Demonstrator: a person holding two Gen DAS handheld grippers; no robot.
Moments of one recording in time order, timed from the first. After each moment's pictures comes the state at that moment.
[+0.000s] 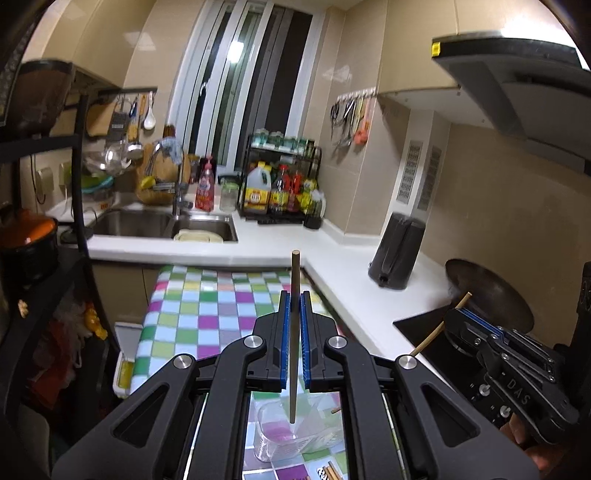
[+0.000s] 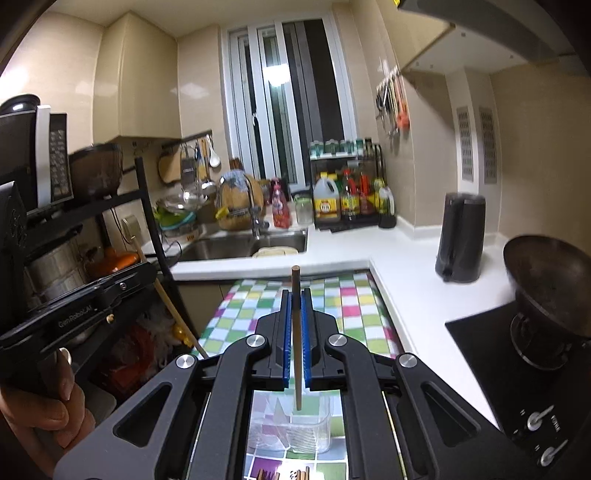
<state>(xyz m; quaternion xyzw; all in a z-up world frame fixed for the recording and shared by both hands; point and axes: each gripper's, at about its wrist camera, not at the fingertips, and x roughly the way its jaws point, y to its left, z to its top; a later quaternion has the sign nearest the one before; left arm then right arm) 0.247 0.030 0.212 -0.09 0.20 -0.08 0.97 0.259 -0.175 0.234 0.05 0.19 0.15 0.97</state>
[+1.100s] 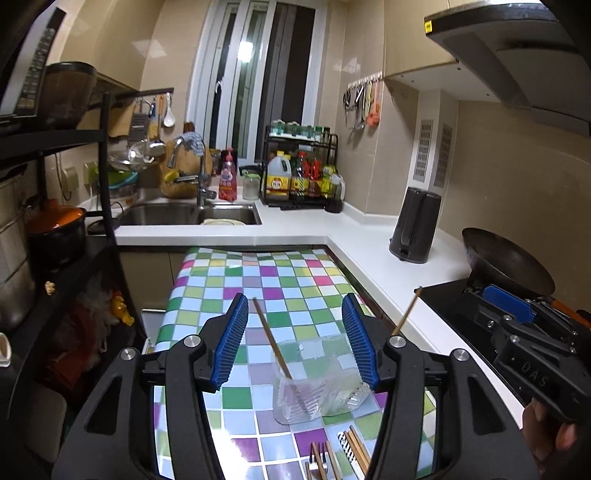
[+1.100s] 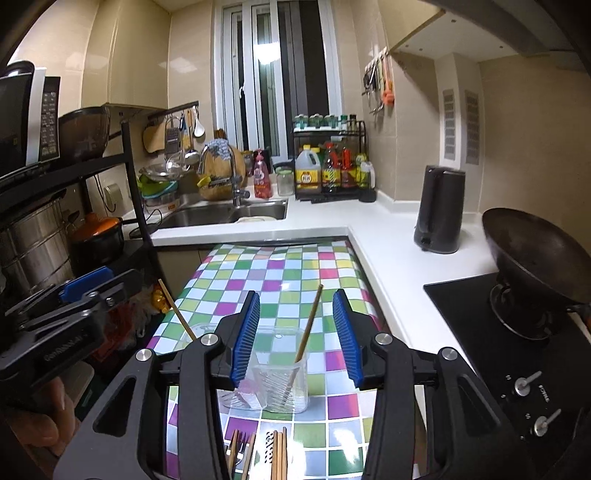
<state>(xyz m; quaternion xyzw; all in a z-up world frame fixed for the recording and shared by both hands) 0.178 0.024 0.187 -0.05 0.19 -0.03 0.98 0.207 -0.186 0.201 0.02 0.20 0.11 0.97</state>
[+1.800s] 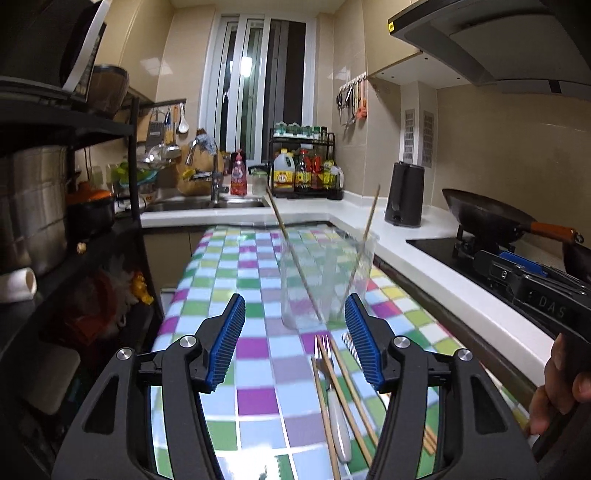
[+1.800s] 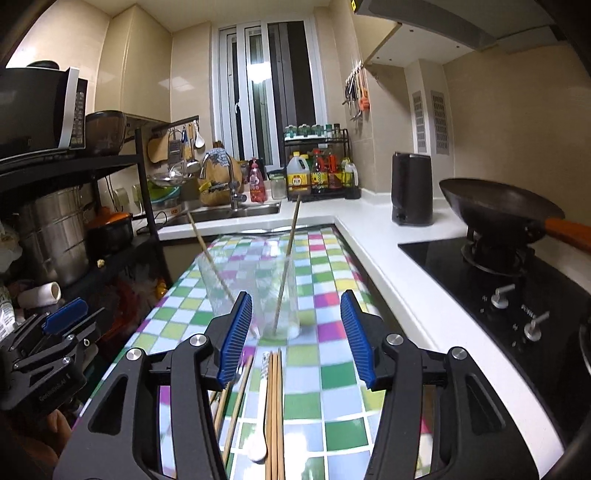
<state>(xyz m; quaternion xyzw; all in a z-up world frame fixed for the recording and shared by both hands) 0.037 0.012 0.081 -0.03 0.17 -0.02 0.98 0.083 -0.217 0.110 0.04 0.19 0.10 0.98</state>
